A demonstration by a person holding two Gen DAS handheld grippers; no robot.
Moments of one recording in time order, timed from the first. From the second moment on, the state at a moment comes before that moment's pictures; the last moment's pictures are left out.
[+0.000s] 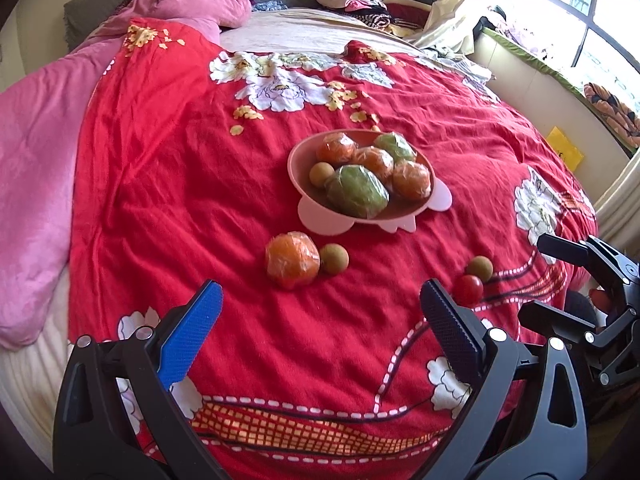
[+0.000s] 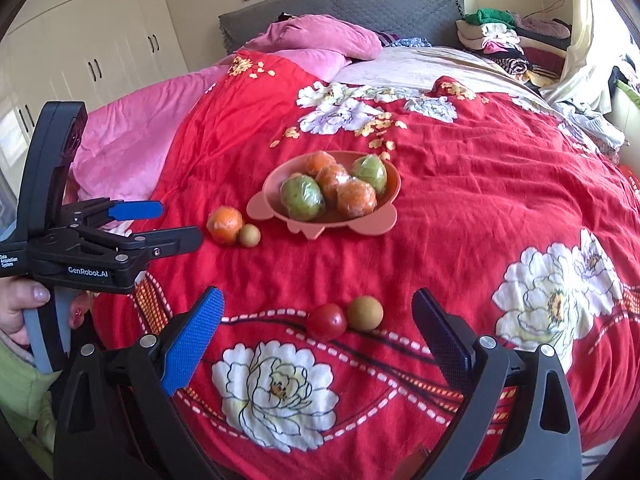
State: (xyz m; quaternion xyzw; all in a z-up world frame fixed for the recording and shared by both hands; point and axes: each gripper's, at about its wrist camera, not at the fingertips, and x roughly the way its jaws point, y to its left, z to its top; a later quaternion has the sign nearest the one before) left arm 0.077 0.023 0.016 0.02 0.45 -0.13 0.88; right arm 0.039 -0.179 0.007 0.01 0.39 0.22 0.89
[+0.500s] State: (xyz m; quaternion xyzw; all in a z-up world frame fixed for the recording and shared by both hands) left arm 0.058 0.019 -0.002 0.03 0.46 -0.12 0.88; right arm 0.026 -0.174 -0.019 0.01 0.42 0.24 0.88
